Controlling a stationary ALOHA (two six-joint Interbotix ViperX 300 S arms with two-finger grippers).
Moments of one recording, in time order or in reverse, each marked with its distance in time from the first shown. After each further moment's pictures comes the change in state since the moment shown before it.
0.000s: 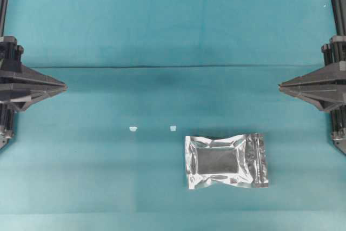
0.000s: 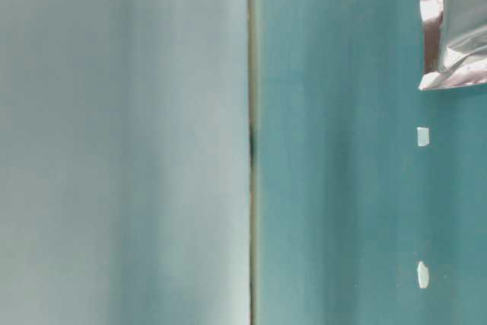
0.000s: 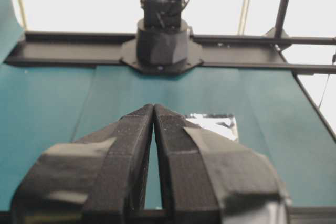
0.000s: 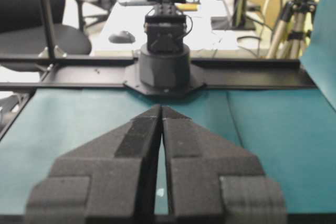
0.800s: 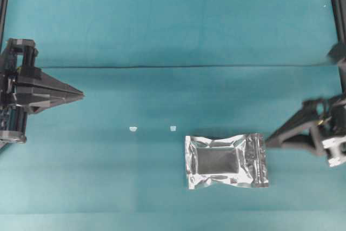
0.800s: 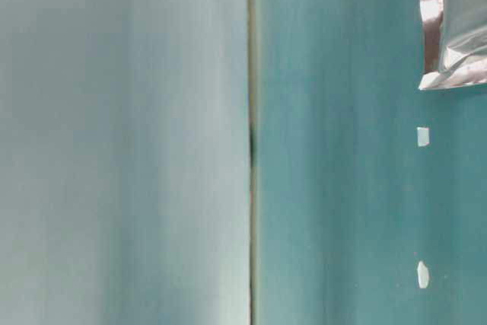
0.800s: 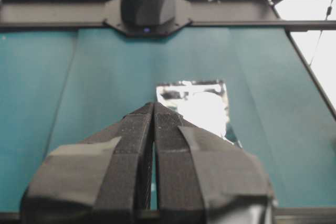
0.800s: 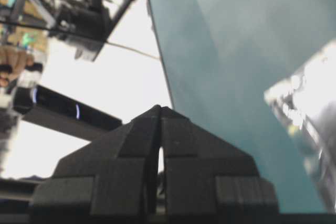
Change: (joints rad) left arm -0.032 0.126 -0.137 0.015 0.166 -0.003; right arm 0.238 0.206 -0.080 0.569 0.304 0.568
